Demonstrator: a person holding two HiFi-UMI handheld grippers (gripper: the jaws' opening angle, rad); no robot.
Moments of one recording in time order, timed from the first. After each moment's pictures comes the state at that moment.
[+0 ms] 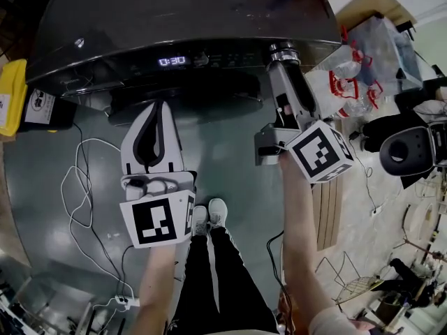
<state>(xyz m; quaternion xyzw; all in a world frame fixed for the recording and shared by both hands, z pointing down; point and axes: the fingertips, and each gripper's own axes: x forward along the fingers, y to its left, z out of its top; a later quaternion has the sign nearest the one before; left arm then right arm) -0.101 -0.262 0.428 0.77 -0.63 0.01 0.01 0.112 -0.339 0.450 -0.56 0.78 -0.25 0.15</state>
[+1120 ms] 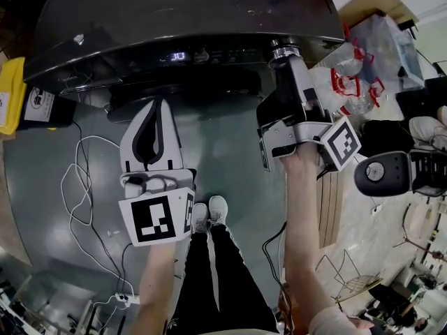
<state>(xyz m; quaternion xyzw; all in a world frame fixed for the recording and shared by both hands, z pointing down) -0.101 -0.263 0.435 0.77 -0.63 0.01 0.02 0.119 -0.342 0.466 -0.40 0.64 -0.51 0.41</state>
